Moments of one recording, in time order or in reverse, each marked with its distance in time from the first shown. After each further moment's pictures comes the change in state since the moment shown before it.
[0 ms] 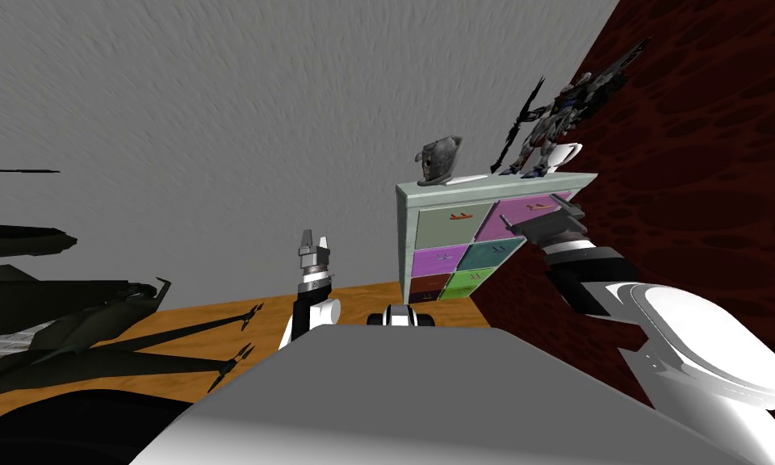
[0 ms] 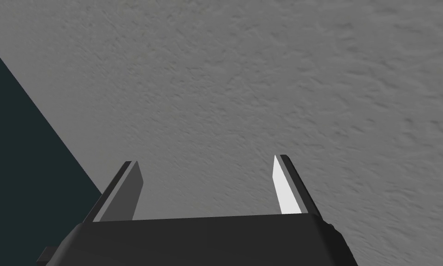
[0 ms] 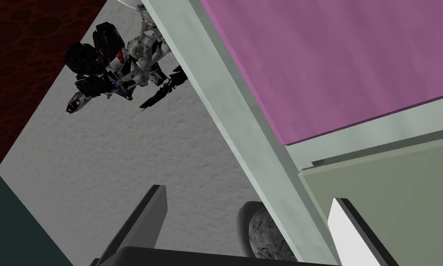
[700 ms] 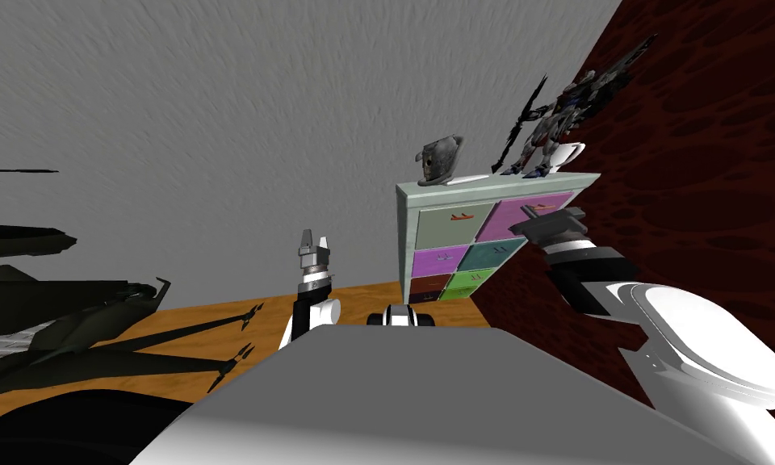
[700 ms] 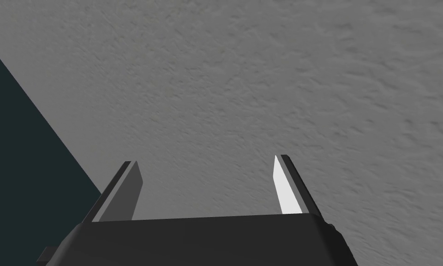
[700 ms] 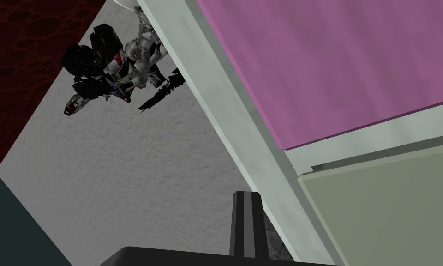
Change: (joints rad) left arm 0.000 0.000 0.000 0.000 0.000 0.000 0.000; right arm -0.002 0.001 -0.002 0.003 0.002 -0.001 -0.002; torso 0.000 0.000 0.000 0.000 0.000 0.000
